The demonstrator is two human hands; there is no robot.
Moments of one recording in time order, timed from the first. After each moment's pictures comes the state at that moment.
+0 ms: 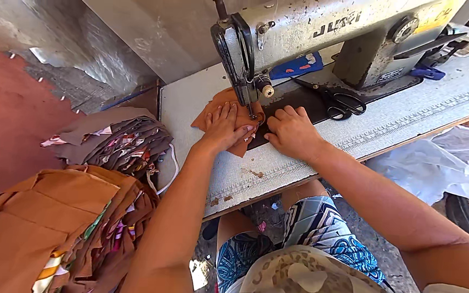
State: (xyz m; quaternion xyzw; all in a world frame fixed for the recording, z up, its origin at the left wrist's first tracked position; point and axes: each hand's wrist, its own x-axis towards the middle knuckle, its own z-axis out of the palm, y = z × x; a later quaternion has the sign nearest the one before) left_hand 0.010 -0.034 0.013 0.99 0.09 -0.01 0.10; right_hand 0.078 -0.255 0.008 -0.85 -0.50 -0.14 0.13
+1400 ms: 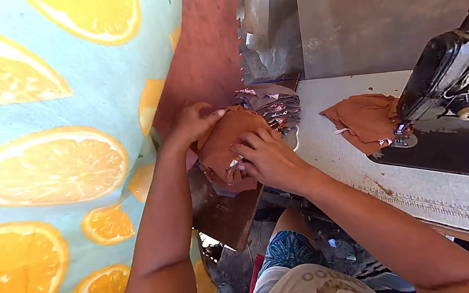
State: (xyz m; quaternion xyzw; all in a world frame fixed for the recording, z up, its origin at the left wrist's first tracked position) left_hand -0.335 0.076 0.141 0.85 0.49 0.20 0.09; right_hand -0.154 -0.079 0.061 -0.50 -0.81 -0.11 0.28
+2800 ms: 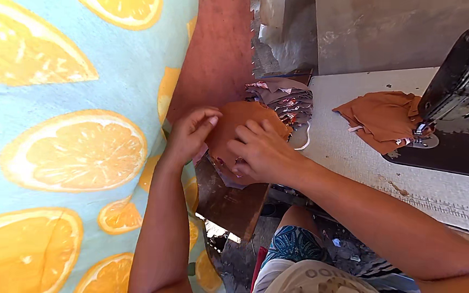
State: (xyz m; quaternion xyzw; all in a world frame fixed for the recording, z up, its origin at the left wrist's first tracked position) left_hand -0.386 0.041 0.114 0.88 0.28 0.34 0.15; right_hand -0.183 -0.072 0.080 -0.44 -0.84 -0.17 0.28
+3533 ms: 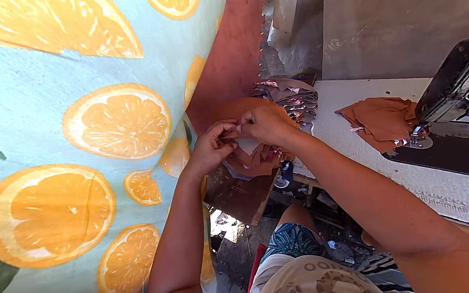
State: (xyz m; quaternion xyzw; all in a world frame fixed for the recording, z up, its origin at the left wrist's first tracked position) left_hand -0.397 0.011 0.065 0.84 0.23 0.39 0.29; right_hand -0.193 -0.041 0.125 -0.59 -0.73 0.19 0.26
